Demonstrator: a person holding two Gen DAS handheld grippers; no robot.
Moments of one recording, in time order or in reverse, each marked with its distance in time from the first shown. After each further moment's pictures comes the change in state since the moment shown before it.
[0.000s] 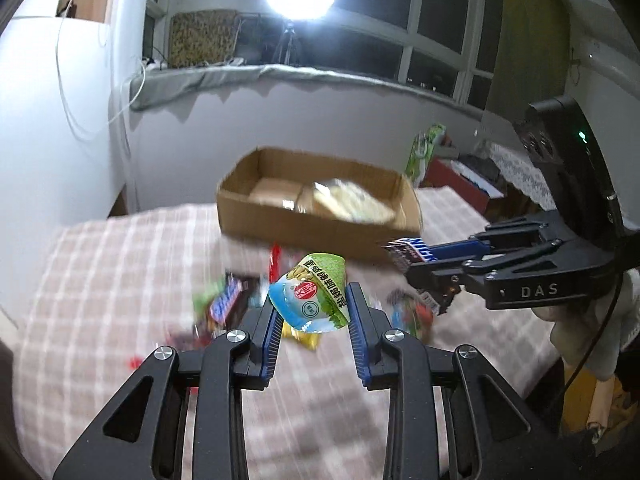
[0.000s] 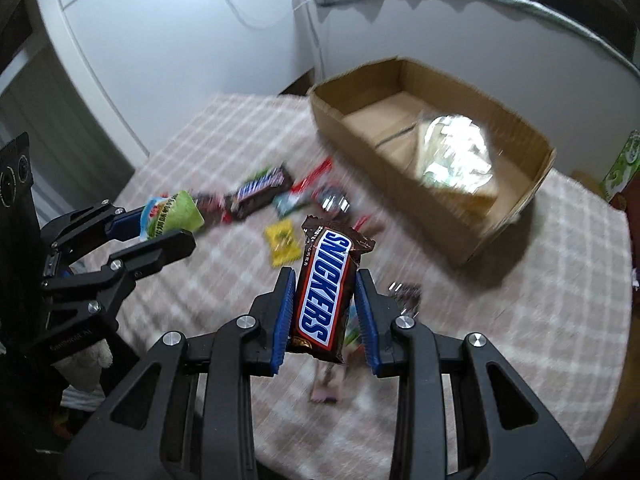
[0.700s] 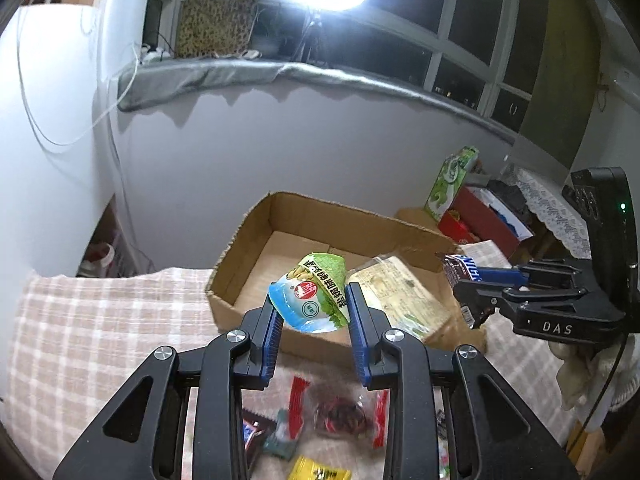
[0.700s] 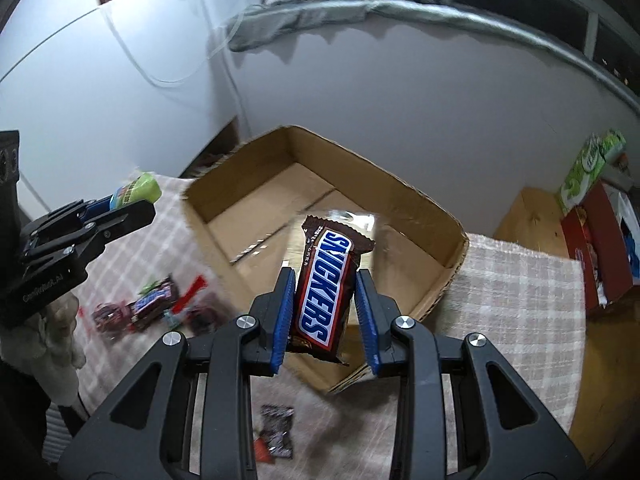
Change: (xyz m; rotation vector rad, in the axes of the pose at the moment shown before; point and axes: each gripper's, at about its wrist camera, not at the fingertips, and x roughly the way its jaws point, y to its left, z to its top) left arm 0.101 0.029 0.083 -0.079 0.038 0.013; right arm 0.018 -0.097 0.083 0.122 -0.078 -0.162
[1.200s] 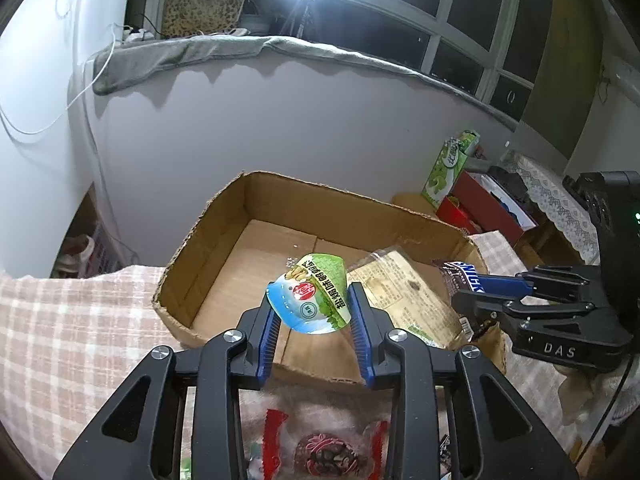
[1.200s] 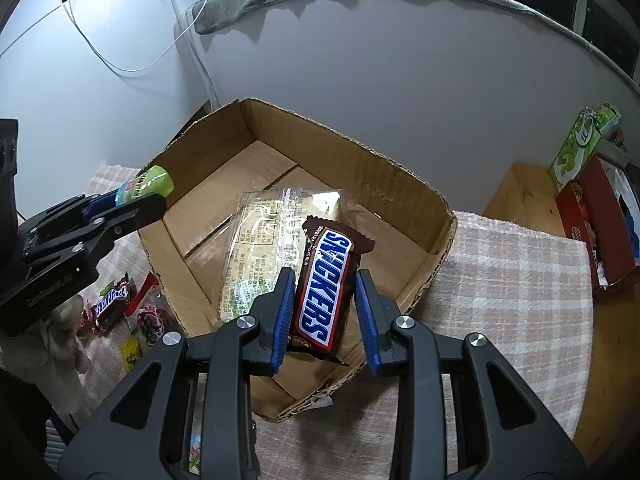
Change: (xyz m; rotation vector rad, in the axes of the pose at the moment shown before) left arm 0.045 -0.010 0.006 0.002 0.059 -0.026; right arm 0.036 -0.022 -0.004 0.039 0.056 -0.044
